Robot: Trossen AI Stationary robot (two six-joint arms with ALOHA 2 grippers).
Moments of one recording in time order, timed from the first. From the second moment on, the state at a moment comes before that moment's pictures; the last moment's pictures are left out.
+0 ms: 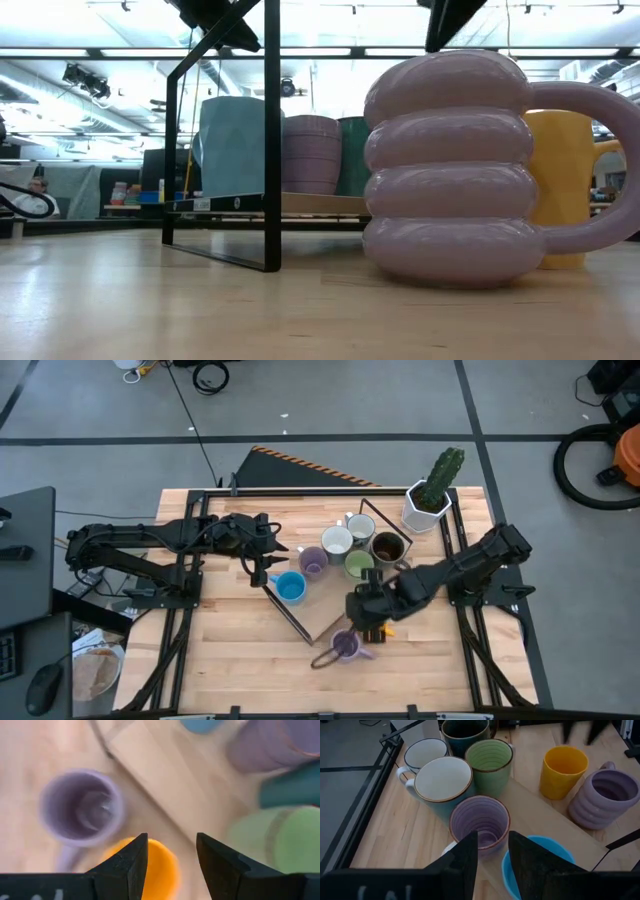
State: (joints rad) left arm 0.06 1.14 1.05 -0.50 -0.07 0.10; right arm 0.42 1.70 1.55 -1.08 0.29 0.37
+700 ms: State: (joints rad) left arm 0.06 1.14 1.05 -0.48 -0.07 0.09; right arm 0.62 1.83 1.54 -0.96 0.17 0.82
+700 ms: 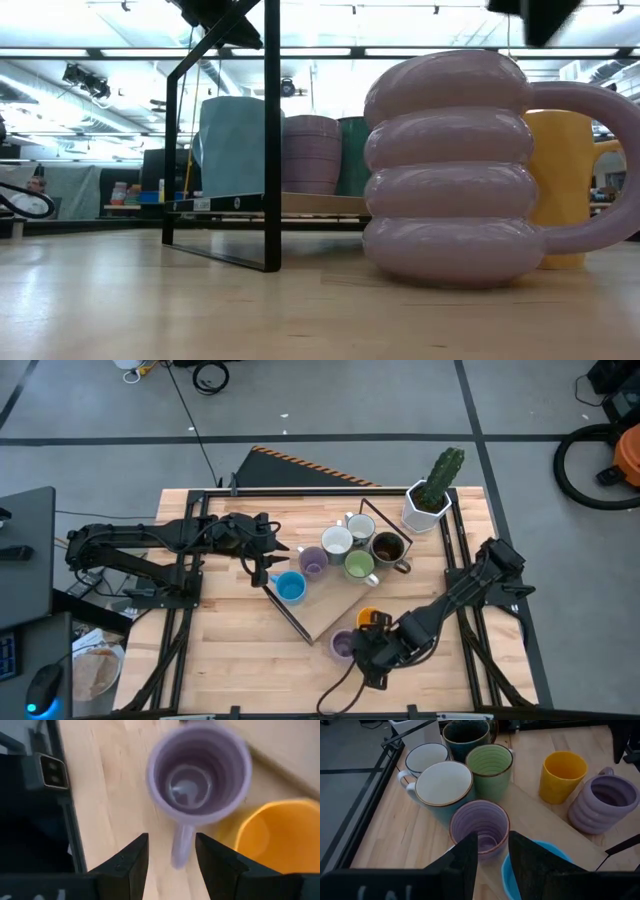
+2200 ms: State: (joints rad) left arm 0.04 1.14 1.05 -0.51 -0.07 0.08; right arm 0.63 1.82 1.39 -0.80 0.20 0.91
